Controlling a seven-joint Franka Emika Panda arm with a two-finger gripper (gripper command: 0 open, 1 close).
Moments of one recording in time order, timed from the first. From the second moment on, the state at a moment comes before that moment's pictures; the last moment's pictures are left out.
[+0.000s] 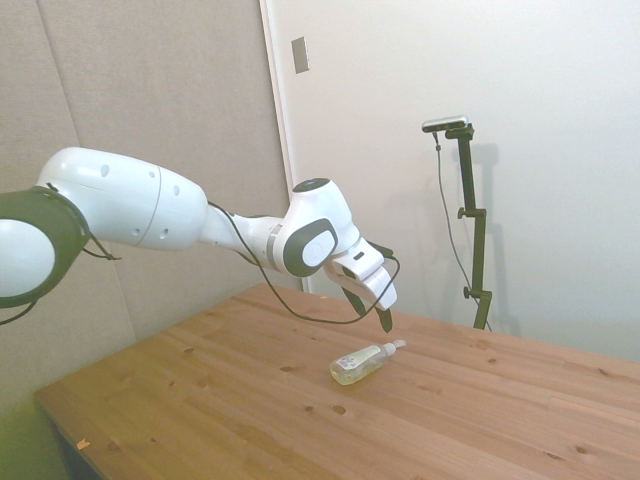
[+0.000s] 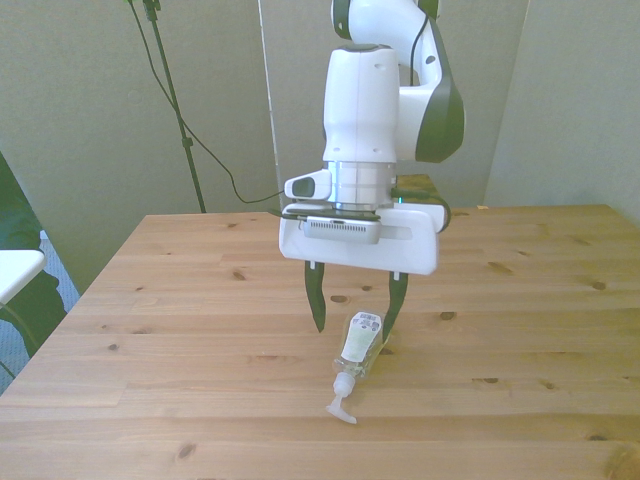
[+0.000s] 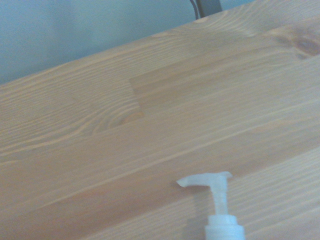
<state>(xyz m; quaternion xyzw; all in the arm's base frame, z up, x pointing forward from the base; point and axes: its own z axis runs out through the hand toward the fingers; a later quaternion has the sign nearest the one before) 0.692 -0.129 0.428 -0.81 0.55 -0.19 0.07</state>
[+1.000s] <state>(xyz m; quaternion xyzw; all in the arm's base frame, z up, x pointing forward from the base) 0.738 -0.146 0.355 -0.81 0.57 -0.12 0.04</state>
